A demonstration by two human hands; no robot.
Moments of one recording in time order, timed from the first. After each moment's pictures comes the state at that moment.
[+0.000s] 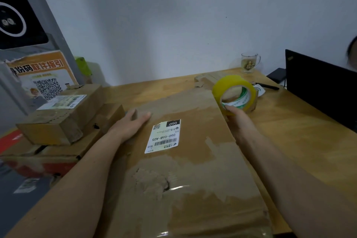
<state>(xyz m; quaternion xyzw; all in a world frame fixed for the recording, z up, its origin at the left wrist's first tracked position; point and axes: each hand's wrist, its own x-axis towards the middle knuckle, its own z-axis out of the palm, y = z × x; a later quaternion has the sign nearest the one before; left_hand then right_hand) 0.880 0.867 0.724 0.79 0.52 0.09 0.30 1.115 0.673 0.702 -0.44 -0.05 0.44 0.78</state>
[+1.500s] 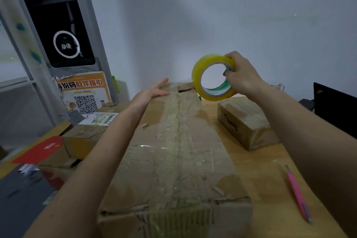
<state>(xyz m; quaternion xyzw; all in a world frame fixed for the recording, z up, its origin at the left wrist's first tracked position) 0.872 0.870 0.852 0.75 0.28 0.31 0.52 1.097 0.745 0.878 -0.72 -0.49 -0.02 0.50</state>
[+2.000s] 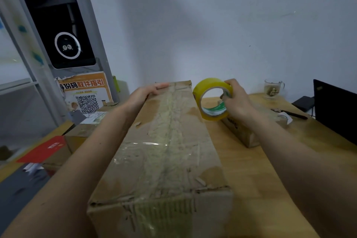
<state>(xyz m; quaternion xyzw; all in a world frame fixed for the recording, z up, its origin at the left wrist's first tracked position) 0.868 0.876 0.859 0.81 0.28 0.25 0.45 1.087 0.738 0.815 -0.74 -0.45 0.03 0.51</state>
